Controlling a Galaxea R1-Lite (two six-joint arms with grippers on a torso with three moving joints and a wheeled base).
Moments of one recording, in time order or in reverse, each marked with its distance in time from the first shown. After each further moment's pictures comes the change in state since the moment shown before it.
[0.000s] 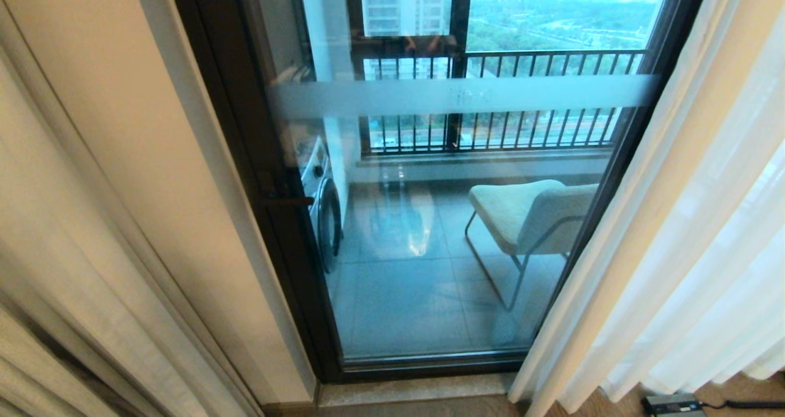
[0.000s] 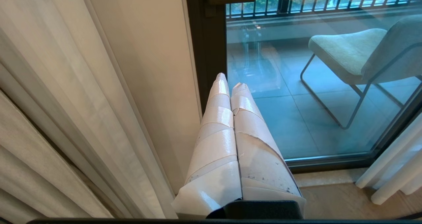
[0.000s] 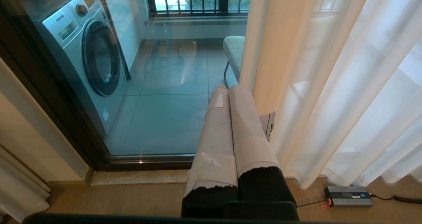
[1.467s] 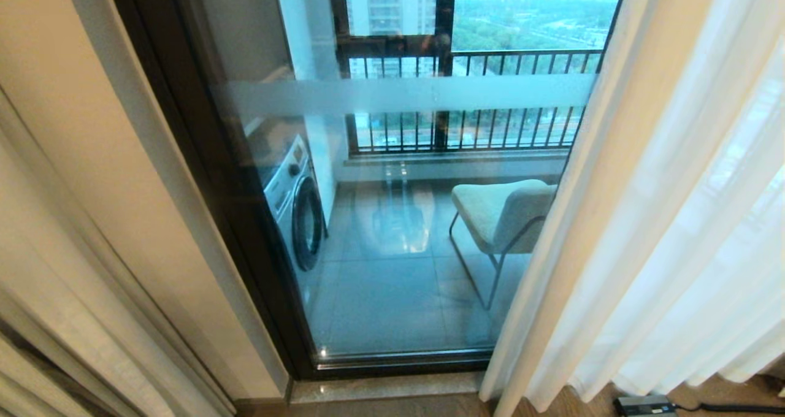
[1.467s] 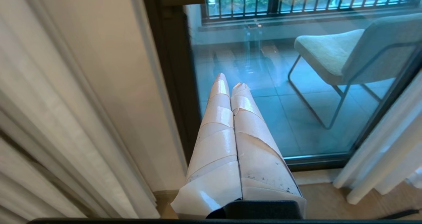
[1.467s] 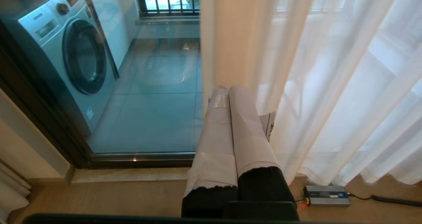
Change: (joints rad) left arm 0.000 0.000 0.000 0.000 0.000 0.000; right arm 0.000 0.000 0.000 0.000 0.000 0.000
